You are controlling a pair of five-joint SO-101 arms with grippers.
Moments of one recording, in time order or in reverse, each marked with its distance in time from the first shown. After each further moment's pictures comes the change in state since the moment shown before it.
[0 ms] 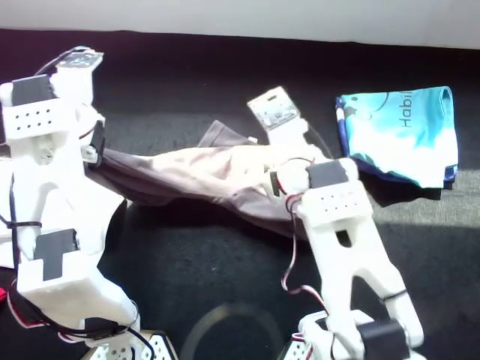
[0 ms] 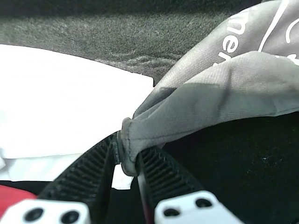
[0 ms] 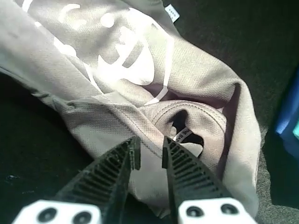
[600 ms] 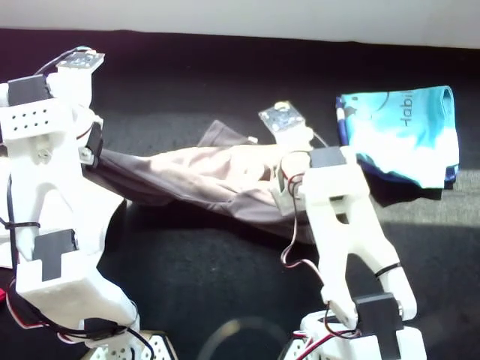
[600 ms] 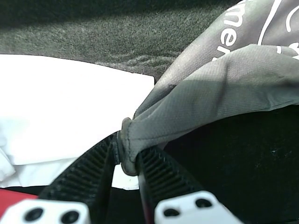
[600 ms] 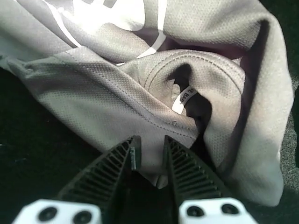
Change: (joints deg) left arm -0.1 0.0 0.0 0.0 -4.6; right arm 3.8 7.2 -2.2 8.0 0.0
